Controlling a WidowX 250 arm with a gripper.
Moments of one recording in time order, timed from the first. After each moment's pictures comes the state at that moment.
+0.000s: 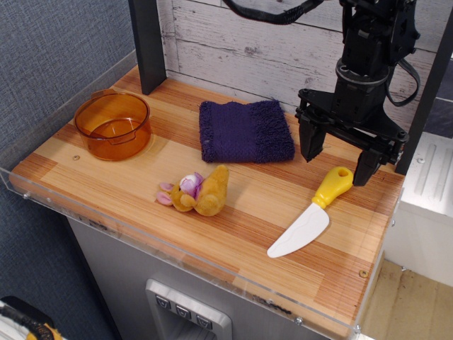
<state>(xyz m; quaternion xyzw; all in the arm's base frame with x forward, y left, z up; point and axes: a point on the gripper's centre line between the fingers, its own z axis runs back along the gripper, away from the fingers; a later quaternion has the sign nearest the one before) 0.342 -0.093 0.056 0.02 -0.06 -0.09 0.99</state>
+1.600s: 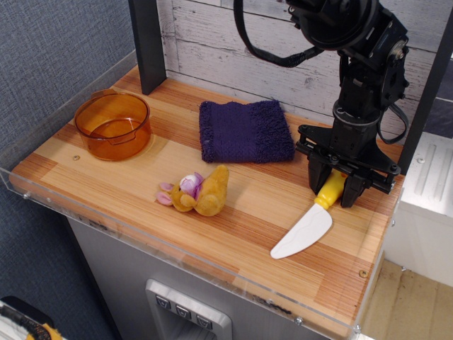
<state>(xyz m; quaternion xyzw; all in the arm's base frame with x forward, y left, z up) 0.346 -0.092 0.007 0.03 -0.04 -0.08 1.00</state>
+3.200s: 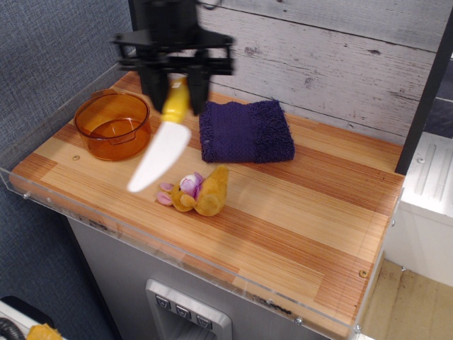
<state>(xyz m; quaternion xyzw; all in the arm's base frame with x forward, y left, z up) 0.276 0.064 0.120 -0.02 -0.04 0.17 0.99</state>
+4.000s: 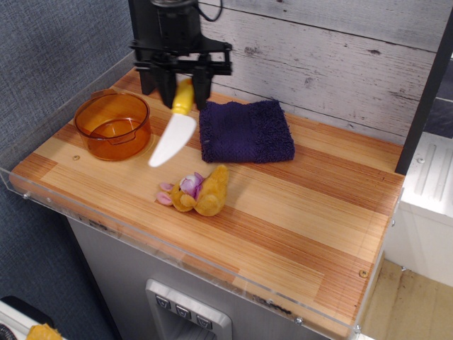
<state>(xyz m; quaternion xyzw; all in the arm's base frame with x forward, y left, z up) 0.346 0.074 0.072 -0.02 -0.01 0.15 0.99</state>
